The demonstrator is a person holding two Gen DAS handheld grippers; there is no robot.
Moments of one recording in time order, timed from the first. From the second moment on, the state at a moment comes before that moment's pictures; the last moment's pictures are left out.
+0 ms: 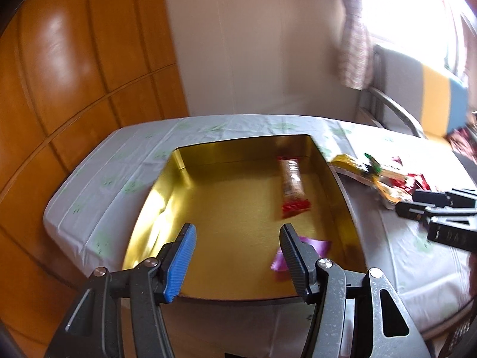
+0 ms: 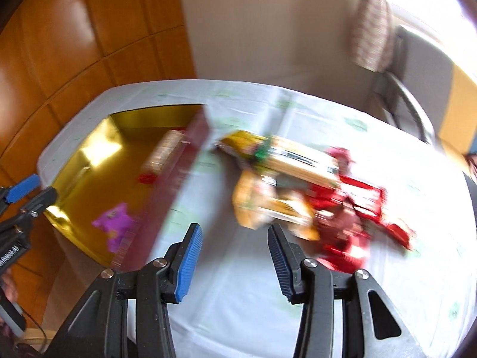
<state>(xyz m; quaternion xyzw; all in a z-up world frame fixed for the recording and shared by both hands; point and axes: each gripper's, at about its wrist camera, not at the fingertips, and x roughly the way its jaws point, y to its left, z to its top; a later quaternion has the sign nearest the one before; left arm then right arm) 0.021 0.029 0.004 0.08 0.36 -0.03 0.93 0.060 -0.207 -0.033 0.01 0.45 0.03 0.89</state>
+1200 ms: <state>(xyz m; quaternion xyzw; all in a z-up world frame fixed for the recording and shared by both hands) 0.101 -0.215 -0.041 0.33 0.41 -0.34 0.78 0.056 -0.367 -0.039 0.06 0.48 -0.02 0.88</state>
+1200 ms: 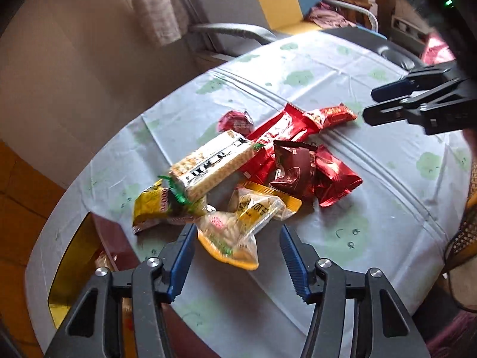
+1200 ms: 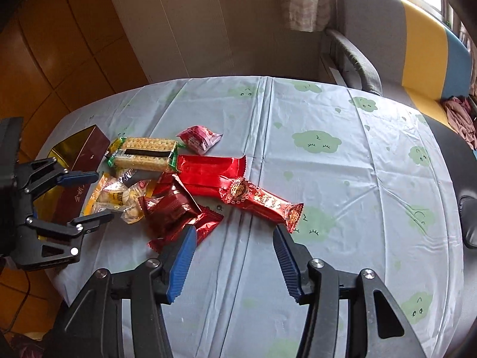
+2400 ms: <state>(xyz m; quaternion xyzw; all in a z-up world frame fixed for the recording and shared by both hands) 0.053 -0.142 -0.032 0.11 0.44 -0.28 0.85 0.037 -0.293 -0.033 -0.16 0.42 0.00 0.89</state>
